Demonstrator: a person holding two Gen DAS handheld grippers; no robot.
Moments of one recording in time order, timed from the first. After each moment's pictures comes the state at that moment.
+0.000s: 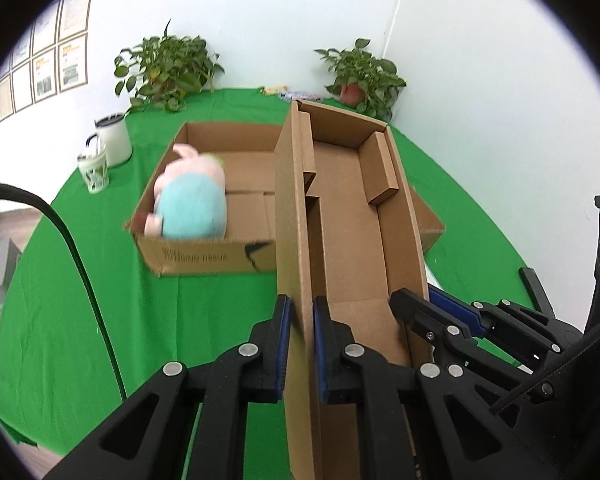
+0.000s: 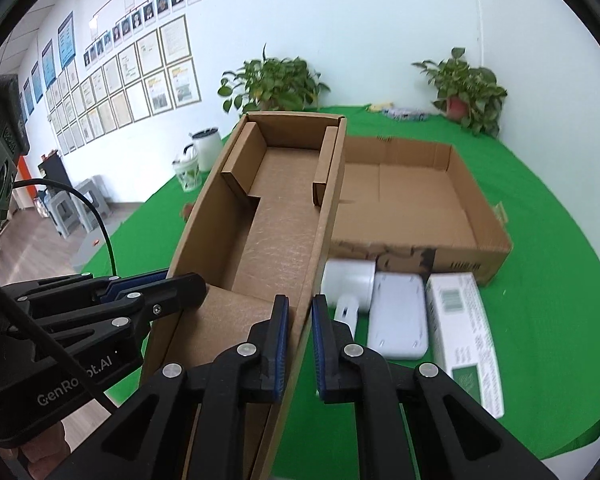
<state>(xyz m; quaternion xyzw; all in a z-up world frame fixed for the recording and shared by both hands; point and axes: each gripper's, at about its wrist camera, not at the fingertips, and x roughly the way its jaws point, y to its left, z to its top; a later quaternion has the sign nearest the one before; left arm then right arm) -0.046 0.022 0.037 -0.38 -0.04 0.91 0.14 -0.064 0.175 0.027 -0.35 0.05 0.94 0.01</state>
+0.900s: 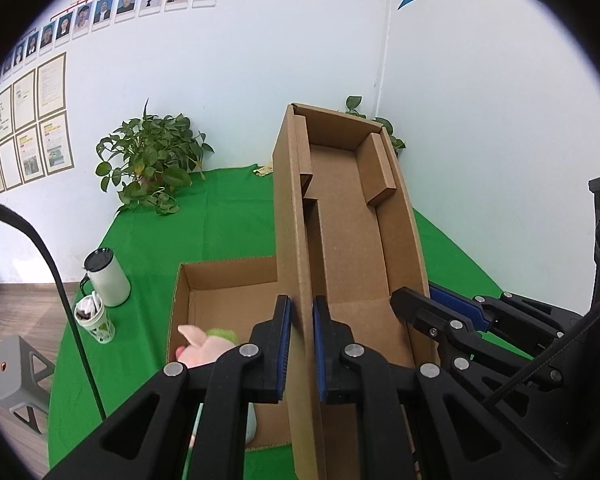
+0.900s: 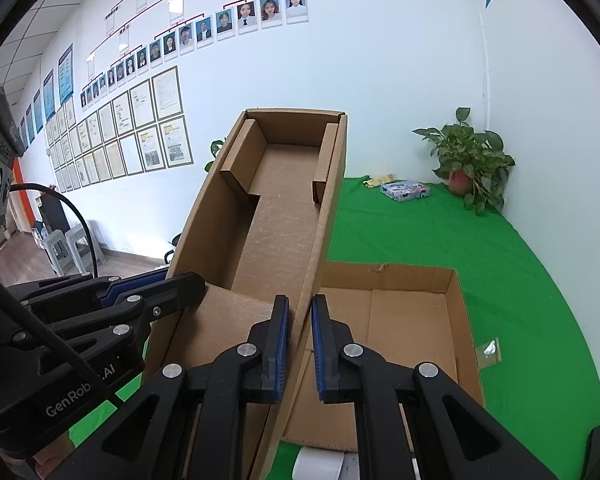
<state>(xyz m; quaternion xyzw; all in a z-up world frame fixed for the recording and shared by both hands) -0.201 0.025 0.167 -0.30 -0.01 0.94 0.15 -0.233 0.223 0.192 -0.28 0.05 0.96 0.02</state>
